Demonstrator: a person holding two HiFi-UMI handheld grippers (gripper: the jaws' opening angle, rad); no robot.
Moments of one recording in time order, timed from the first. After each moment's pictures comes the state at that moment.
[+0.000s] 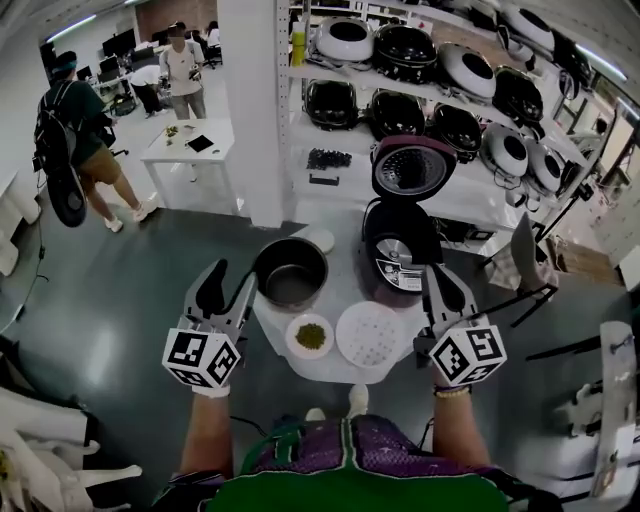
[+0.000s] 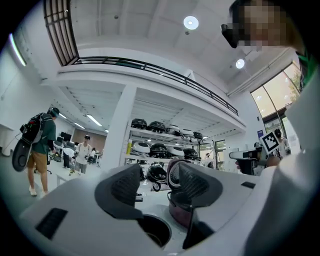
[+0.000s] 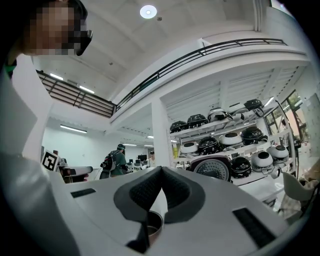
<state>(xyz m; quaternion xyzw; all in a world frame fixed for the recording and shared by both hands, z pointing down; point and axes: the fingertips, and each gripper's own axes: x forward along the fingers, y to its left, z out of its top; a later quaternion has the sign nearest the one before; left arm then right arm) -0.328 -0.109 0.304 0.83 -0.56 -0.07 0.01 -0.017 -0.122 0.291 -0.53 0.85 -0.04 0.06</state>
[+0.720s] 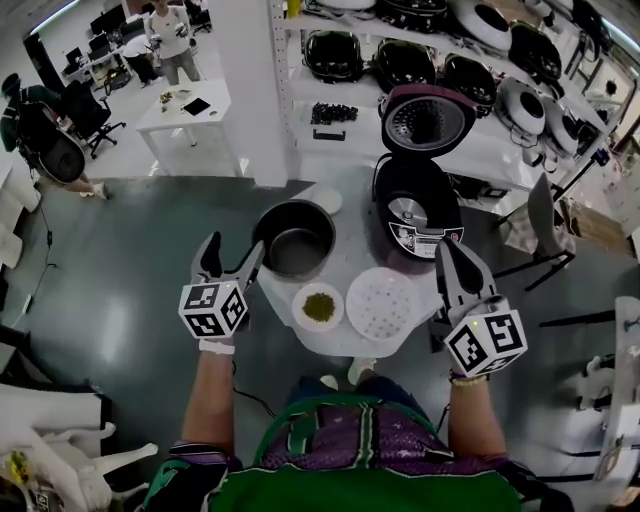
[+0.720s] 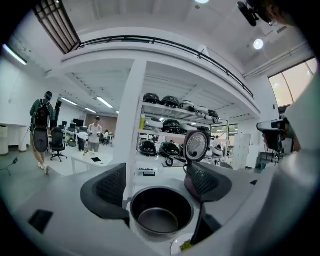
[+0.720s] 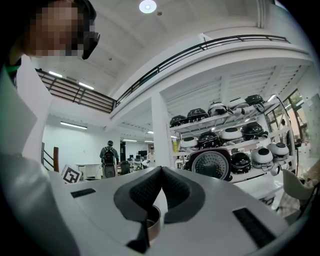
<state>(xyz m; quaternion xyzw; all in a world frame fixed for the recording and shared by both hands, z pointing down) -0.352 -0.196 0.437 0.79 -0.60 0.03 0.10 -0.017 -0.141 0.332 -0.52 0.85 -0.04 0.04</state>
